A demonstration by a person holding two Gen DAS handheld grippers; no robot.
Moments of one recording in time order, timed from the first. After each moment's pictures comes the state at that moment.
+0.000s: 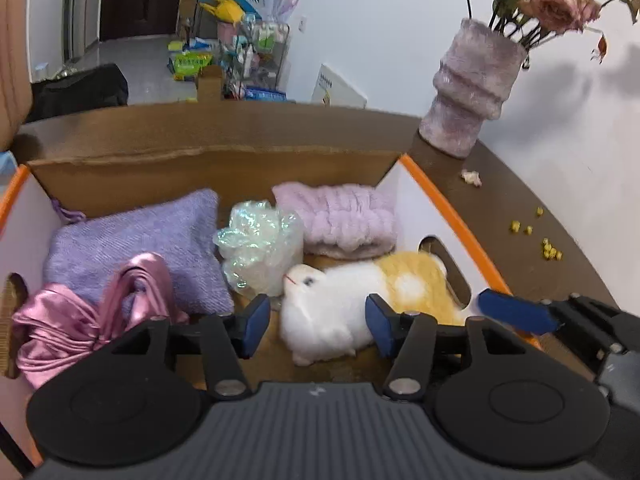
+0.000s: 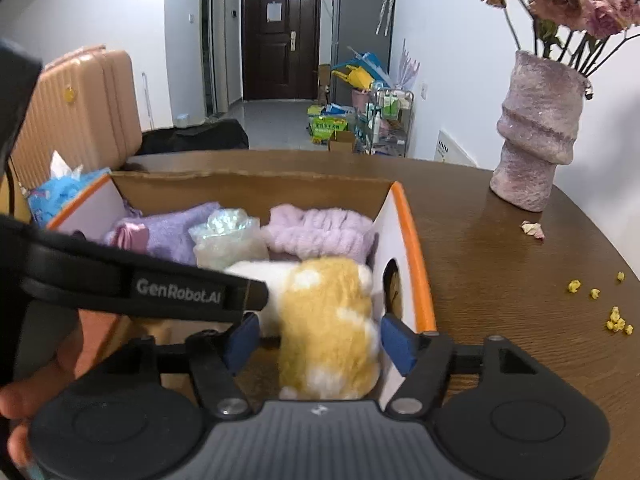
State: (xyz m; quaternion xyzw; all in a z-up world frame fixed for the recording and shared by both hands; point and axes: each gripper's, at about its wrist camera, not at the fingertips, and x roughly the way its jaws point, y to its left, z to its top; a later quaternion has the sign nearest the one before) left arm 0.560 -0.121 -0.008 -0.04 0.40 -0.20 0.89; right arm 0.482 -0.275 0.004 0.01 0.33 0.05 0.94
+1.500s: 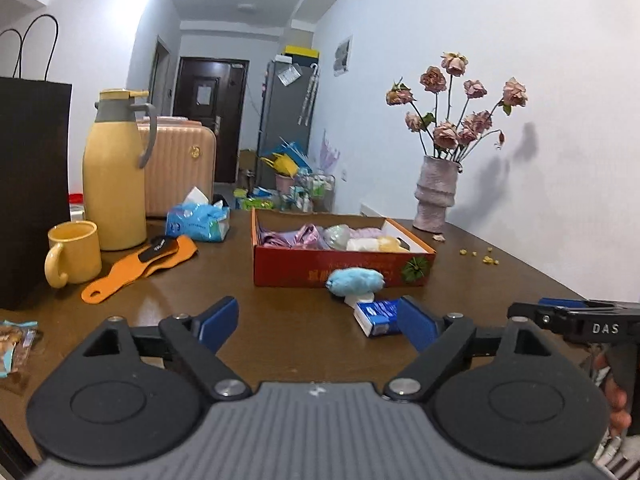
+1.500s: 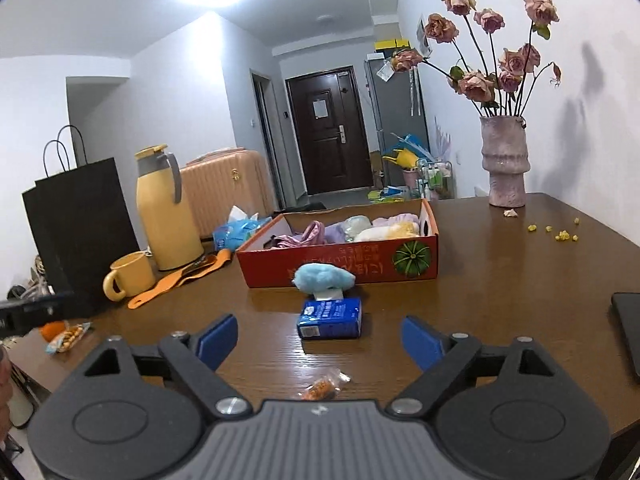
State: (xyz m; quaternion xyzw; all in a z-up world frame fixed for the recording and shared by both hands) left arm 0.104 0.036 0.057 -0.03 0.17 -0.12 0.98; right arm 0.103 -0.280 0.030 0.10 0.19 0.14 0.97
